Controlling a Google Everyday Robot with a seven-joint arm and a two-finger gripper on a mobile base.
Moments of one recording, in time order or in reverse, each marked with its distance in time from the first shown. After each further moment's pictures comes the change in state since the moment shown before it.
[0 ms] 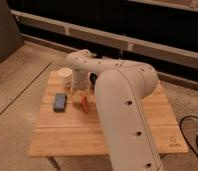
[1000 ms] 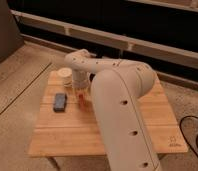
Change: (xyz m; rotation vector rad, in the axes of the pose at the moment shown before) arm -0.016 0.000 -0.045 0.035 -0.153 0.001
